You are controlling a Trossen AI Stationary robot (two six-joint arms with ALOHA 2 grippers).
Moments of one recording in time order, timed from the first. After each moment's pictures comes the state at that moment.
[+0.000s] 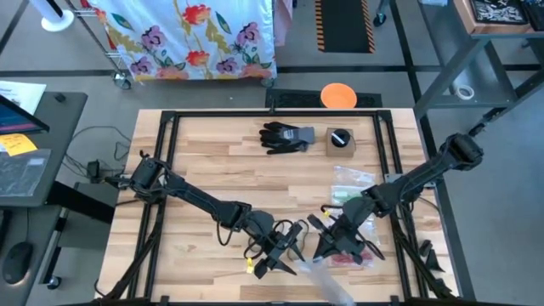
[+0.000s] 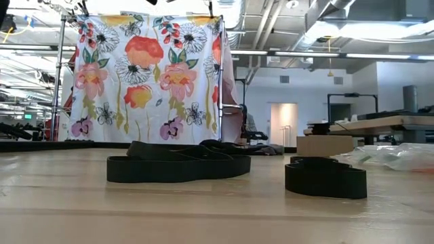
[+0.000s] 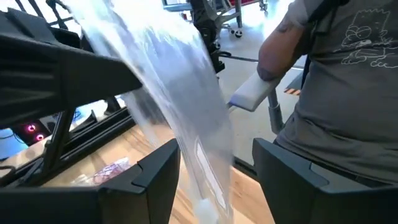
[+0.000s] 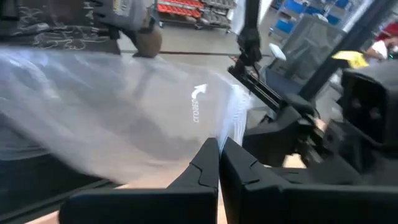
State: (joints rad) left arm -0.37 1.95 1.26 0.50 0.31 0.32; right arm 0.48 1.35 0.78 0.31 -0.32 -0.46
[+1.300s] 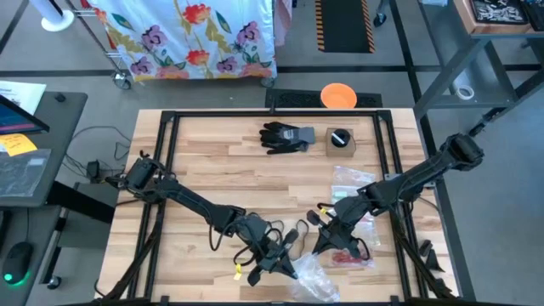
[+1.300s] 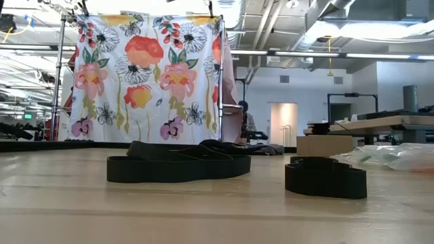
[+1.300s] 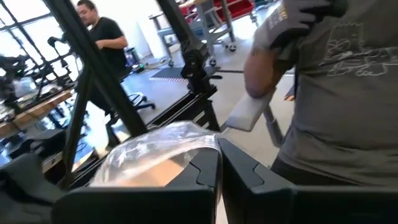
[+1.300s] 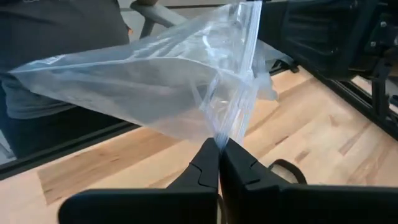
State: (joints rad) left arm -0.42 1.91 1.26 0.52 0.31 0.41; right arm 0.43 1.35 0.78 0.11 -0.32 -0.47
